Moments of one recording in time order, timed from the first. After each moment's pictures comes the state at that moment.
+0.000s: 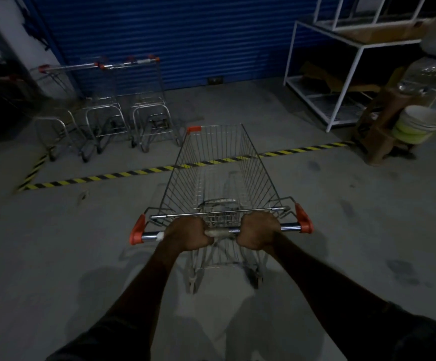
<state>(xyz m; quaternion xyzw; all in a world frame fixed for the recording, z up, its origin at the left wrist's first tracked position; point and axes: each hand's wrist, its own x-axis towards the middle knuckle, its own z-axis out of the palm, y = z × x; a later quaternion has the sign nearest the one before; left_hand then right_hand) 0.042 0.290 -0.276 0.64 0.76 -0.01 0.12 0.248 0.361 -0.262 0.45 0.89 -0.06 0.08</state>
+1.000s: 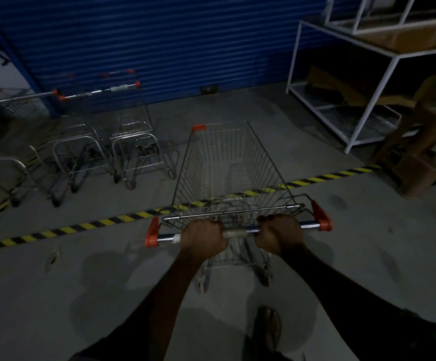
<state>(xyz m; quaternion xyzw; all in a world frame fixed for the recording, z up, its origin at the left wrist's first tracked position) -0.174 0.794 -0.302 0.70 0.70 -0.01 -0.11 0.037 0.867 -0.302 0.48 0.87 0.05 -0.06</state>
